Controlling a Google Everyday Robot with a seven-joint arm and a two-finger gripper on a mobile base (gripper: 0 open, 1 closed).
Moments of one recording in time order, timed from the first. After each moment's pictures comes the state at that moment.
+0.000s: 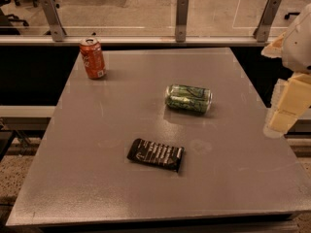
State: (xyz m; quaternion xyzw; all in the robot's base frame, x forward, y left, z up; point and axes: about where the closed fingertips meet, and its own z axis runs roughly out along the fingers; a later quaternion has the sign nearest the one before) arm 0.439 -0.216 0.978 -0.60 0.78 -0.04 0.16
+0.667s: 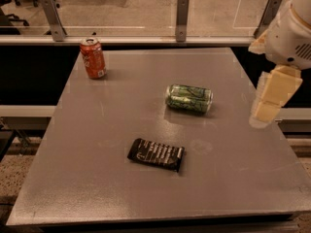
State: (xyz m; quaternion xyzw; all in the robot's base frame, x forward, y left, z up) arm 0.460 -0.202 0.975 -0.61 0.78 -0.03 0.16
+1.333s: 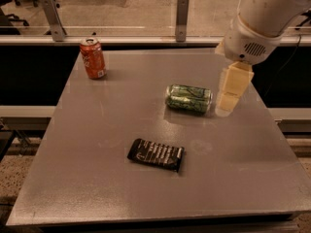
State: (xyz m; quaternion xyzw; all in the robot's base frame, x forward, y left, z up) arm 0.514 -0.159 0.945 -0.64 0.76 0.00 0.15
